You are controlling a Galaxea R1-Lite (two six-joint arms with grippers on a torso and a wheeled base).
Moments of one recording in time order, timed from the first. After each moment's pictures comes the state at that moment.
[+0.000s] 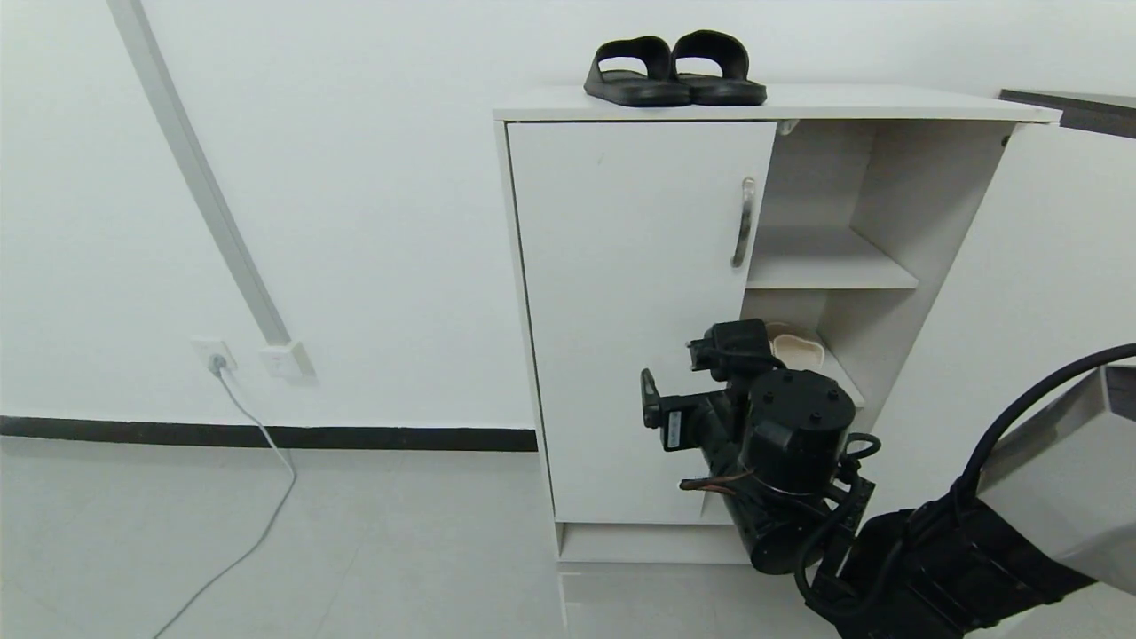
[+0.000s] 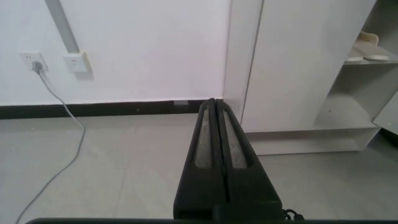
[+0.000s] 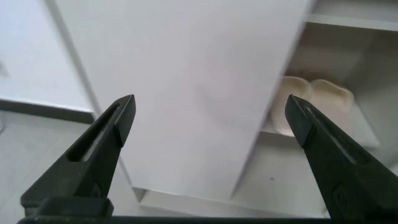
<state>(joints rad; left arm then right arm) 0.00 0.00 0.00 0.00 -0.02 0.01 0.83 2.04 -0.84 -1.25 -0.69 -0.03</state>
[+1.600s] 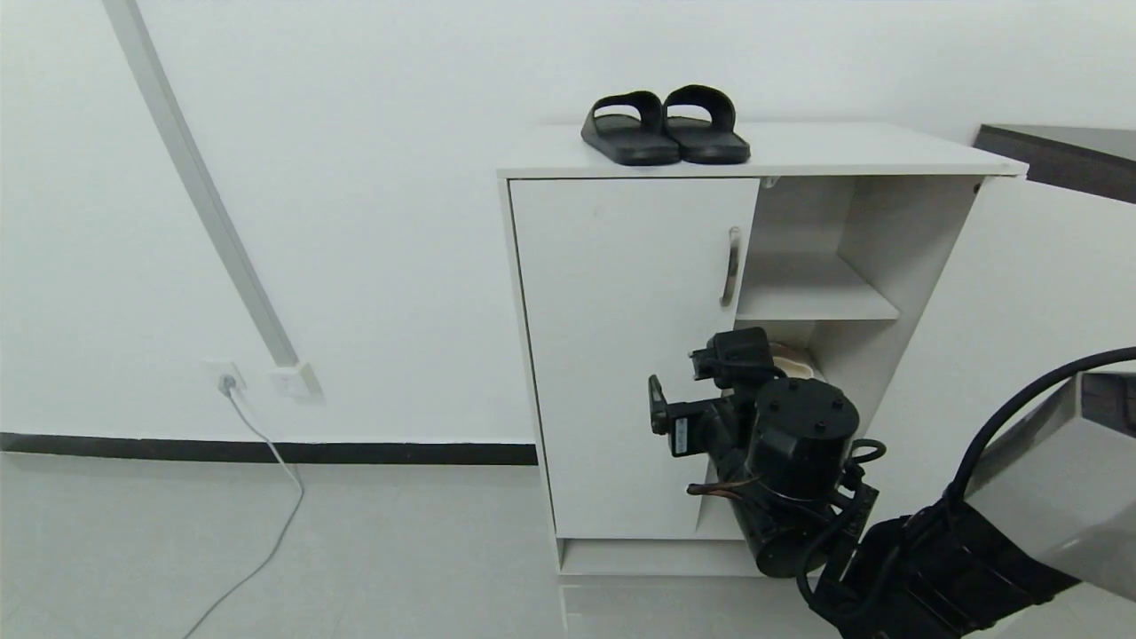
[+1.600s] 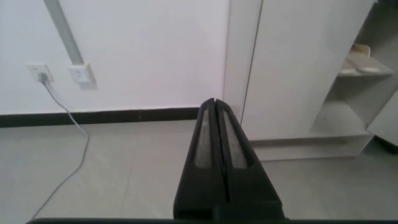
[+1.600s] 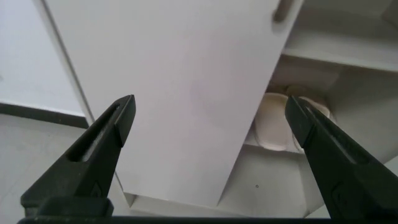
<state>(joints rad) 0.00 0.00 0.00 0.00 -0.02 0.01 0.80 2.06 -0.81 -1.30 -0.69 -0.07</state>
